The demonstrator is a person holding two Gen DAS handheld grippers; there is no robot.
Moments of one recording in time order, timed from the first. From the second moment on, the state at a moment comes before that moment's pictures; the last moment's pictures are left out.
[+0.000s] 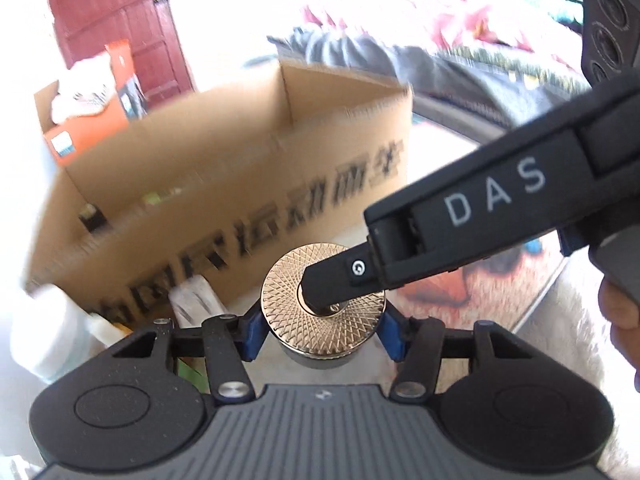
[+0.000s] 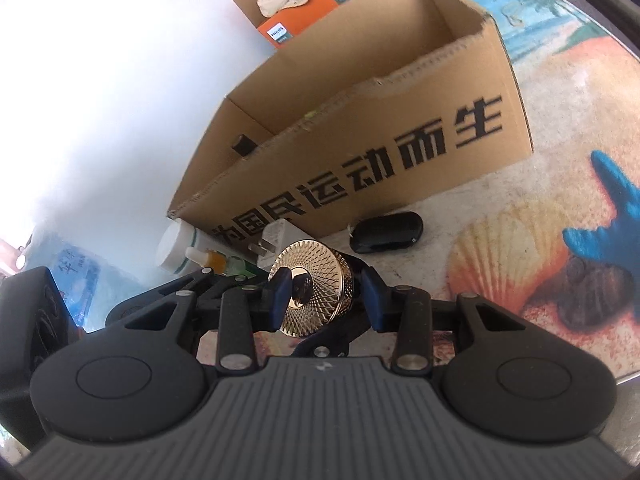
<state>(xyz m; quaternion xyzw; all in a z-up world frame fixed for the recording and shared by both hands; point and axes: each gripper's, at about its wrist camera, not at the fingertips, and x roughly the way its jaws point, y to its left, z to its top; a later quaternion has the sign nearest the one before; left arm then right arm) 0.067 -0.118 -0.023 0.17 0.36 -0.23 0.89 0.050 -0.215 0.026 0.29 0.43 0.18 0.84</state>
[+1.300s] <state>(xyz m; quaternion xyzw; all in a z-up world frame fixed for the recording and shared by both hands) 0.348 -0.128 -0.023 0.00 0.57 -0.07 0.82 0.363 -0.205 0.012 0.17 0.57 0.22 0.77</state>
